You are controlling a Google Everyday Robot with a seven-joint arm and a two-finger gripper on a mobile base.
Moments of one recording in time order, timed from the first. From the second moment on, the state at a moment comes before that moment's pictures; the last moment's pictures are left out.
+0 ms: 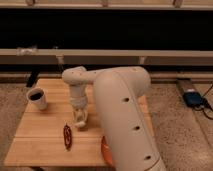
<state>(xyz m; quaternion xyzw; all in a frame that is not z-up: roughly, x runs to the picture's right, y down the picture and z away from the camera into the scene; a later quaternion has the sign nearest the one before) -0.128 0.175 0.817 -0.38 0.41 0.58 0.59</state>
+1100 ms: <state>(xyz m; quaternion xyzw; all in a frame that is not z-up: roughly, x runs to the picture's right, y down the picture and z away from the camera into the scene) -0.084 0.143 0.866 -0.34 0.42 0.60 0.59</state>
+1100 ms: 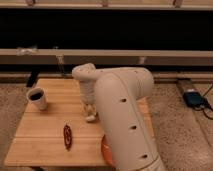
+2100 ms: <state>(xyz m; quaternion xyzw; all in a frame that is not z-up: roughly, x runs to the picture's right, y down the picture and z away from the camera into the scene) -0.164 0.065 0.951 -0.34 0.34 0.54 0.69</state>
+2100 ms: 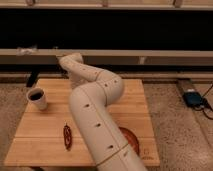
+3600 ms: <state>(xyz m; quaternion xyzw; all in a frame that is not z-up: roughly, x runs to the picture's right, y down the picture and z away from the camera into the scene) -0.279 0.060 0.918 -0.39 0.27 0.43 0.77</state>
